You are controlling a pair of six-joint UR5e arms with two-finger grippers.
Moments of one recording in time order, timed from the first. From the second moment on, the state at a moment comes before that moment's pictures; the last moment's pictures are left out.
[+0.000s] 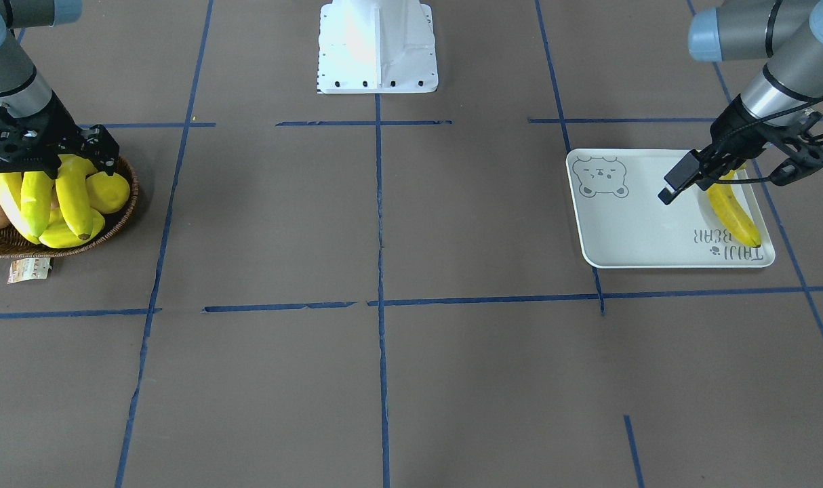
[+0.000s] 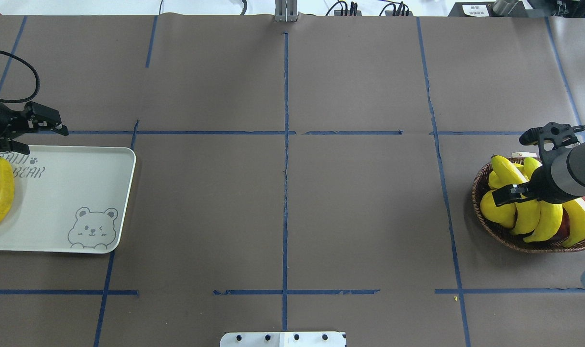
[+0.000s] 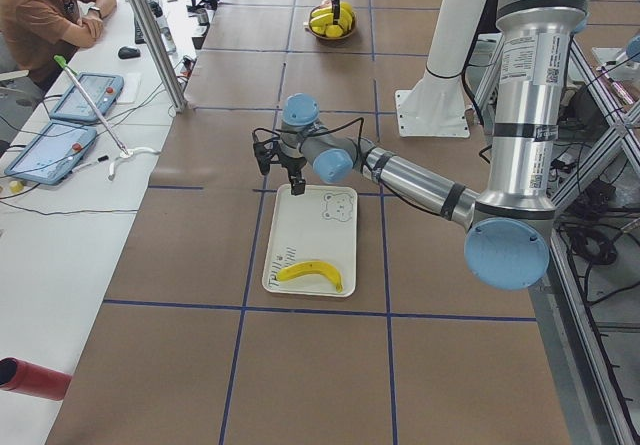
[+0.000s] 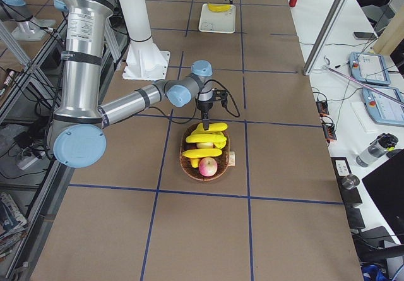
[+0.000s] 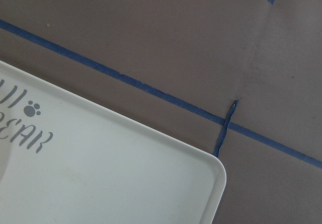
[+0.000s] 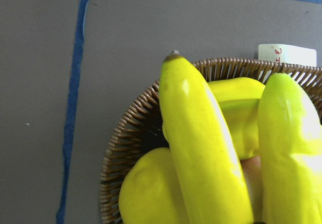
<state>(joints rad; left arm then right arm) -1.03 -1.59 -1.91 -1.99 -2.20 -1.28 0.80 -1.73 2.05 -1.35 2.00 0.82</state>
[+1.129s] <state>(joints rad) -1.03 -1.59 -1.92 -1.99 -2.20 -1.28 0.79 -1.73 2.02 -1.35 2.00 0.83</state>
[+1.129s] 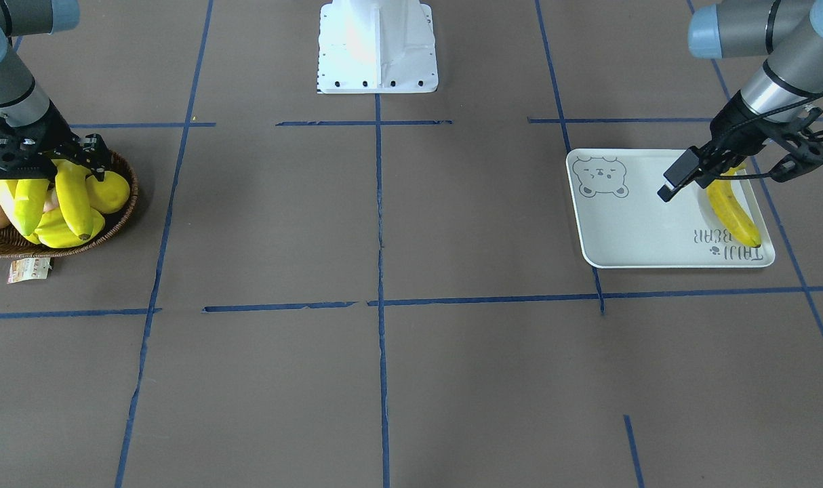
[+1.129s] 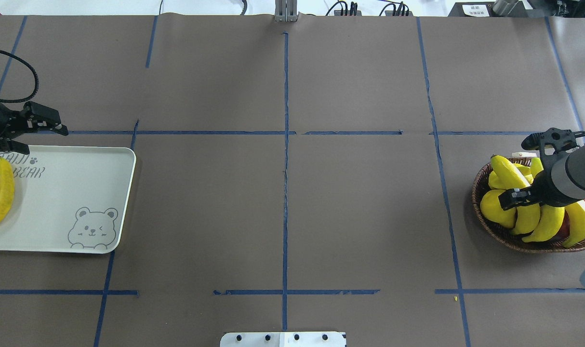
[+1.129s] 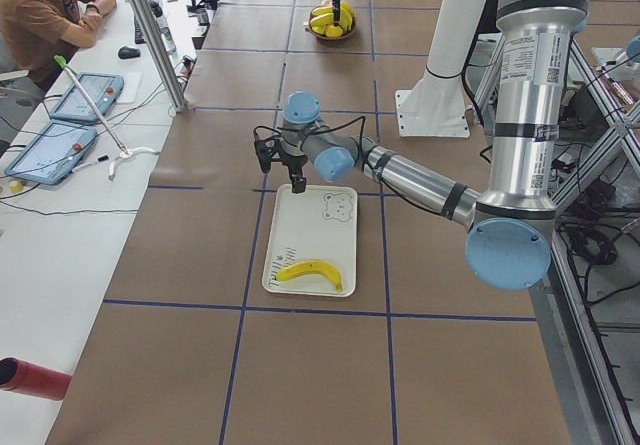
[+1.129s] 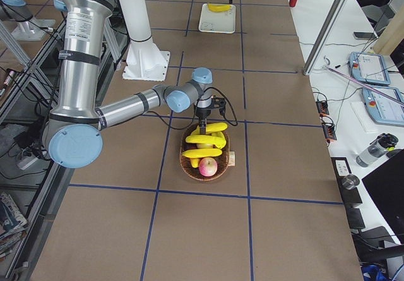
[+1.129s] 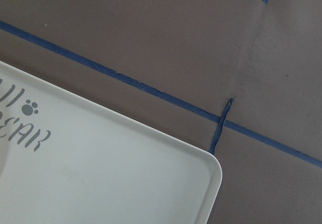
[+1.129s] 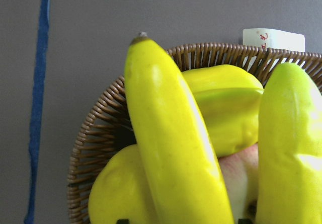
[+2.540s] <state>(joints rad) -1.03 -1.60 -1.92 -1.99 -2.21 -1.28 0.99 -1.71 2.14 -1.38 2.27 0.83</state>
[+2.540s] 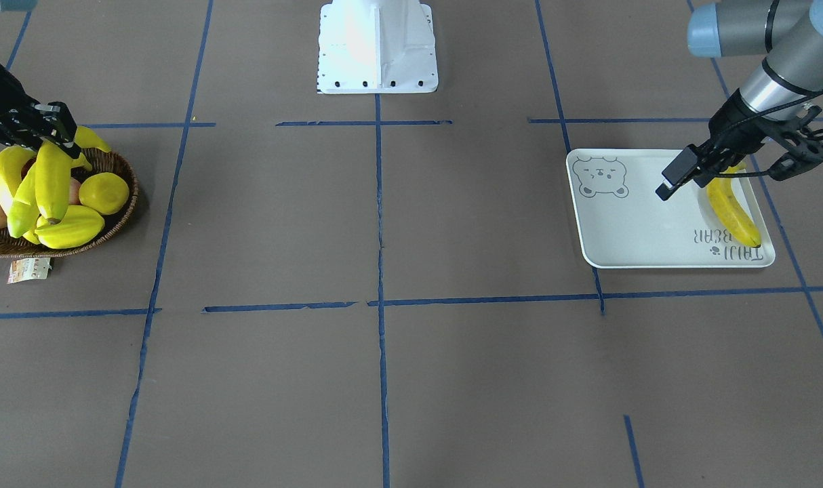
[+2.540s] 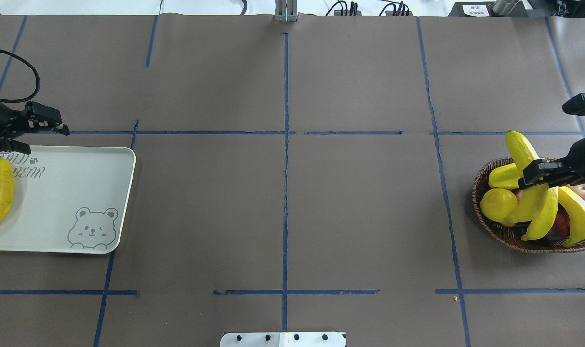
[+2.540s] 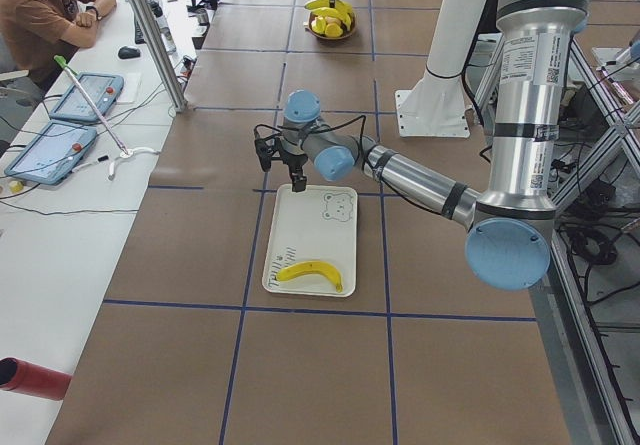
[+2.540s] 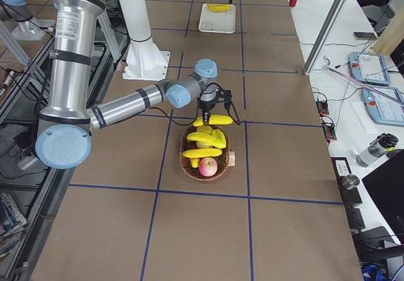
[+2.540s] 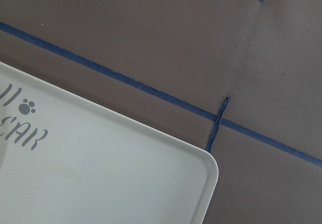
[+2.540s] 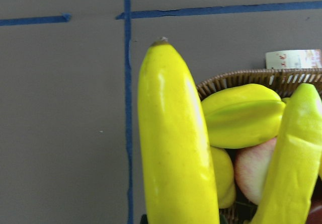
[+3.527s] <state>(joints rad) -0.86 -1.92 -1.92 -2.08 -2.21 -1.56 0.69 -1.16 2.15 -1.55 2.19 1.08</state>
